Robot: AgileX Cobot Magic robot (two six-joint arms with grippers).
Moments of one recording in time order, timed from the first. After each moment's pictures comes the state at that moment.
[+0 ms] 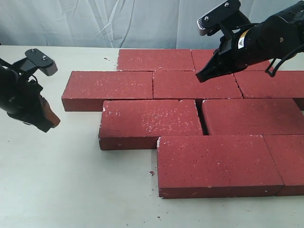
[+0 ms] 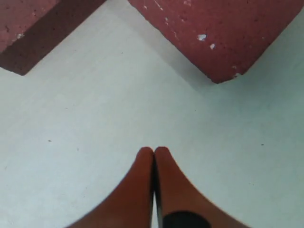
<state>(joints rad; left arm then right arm) -0.09 1.60 -0.90 -0.53 0.77 1.01 0.35 1.67 -1.09 -0.21 0.33 -0.15</state>
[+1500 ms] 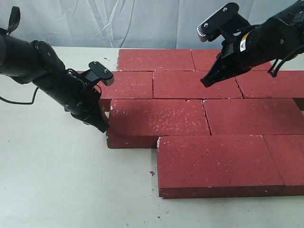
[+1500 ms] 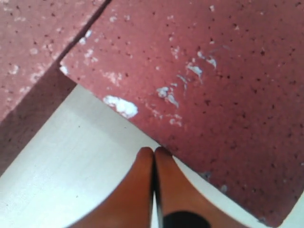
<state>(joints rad) -0.33 1.94 -1.09 -0.64 0.58 1.03 0.35 1.67 -1.09 -0.28 0.37 -0.16</state>
